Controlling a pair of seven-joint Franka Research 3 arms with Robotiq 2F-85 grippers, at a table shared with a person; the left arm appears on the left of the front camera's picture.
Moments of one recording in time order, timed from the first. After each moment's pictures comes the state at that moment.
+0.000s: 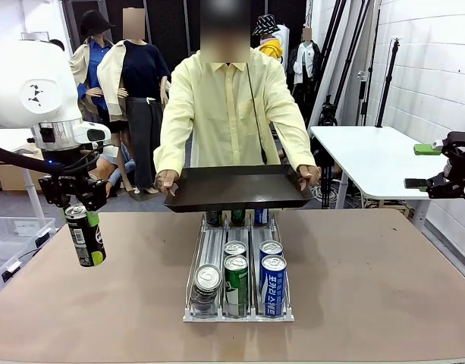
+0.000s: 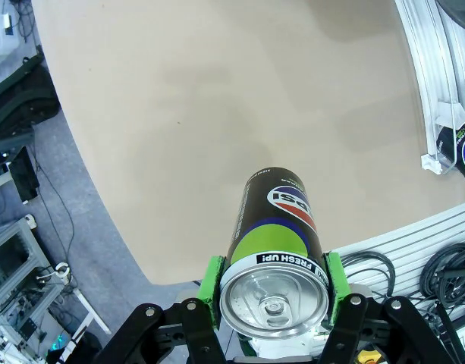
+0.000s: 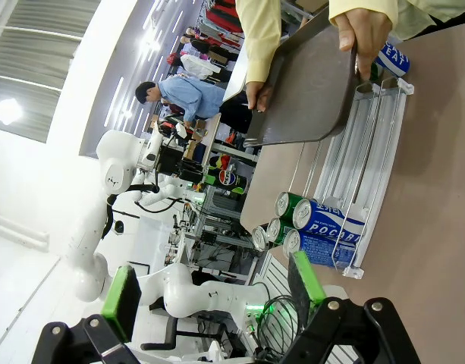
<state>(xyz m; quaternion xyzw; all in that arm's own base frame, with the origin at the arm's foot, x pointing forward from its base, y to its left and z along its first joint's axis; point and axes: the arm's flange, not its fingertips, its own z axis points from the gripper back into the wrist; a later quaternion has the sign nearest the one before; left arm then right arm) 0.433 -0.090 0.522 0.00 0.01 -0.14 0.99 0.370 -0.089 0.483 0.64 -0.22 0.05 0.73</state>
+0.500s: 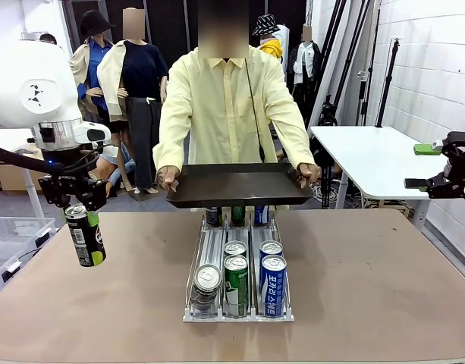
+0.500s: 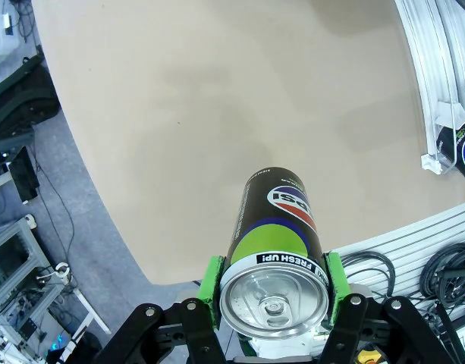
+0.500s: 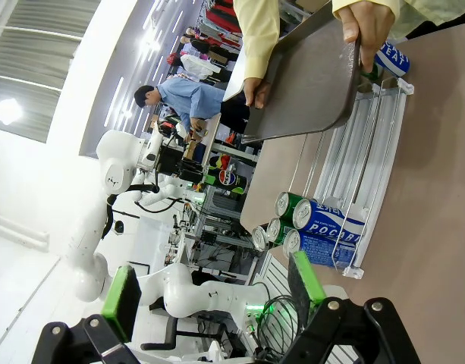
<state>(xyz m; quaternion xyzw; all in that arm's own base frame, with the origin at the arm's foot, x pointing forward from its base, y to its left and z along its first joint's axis) 0.433 -0.090 0.522 0.00 0.01 -0.14 0.99 0.370 -0.089 0.483 0.64 -0.22 0.05 0.73</state>
